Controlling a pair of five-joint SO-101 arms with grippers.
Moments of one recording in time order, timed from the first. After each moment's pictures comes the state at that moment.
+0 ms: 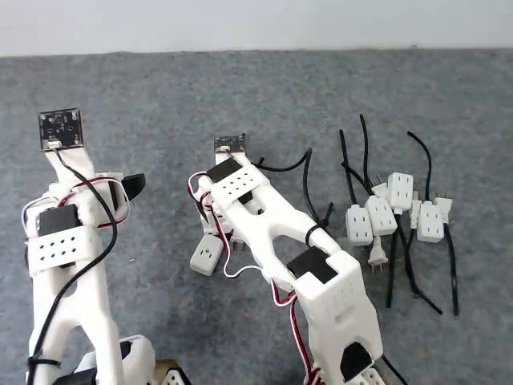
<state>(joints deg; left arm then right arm) -20.0 -27.6 43.0 49.8 3.6 -38.5 32.2 -9.3 75.8 -32.1</state>
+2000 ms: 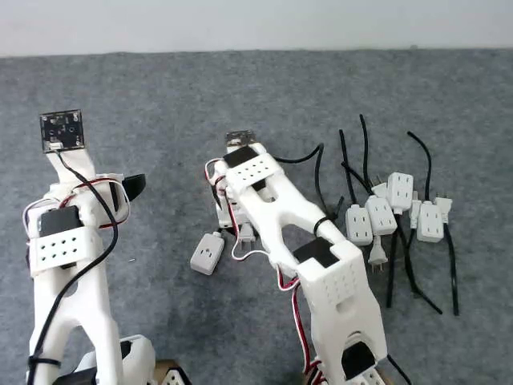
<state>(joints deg) -20.0 -27.6 44.2 48.2 3.1 -32.4 38.9 -15.9 80.7 -23.9</state>
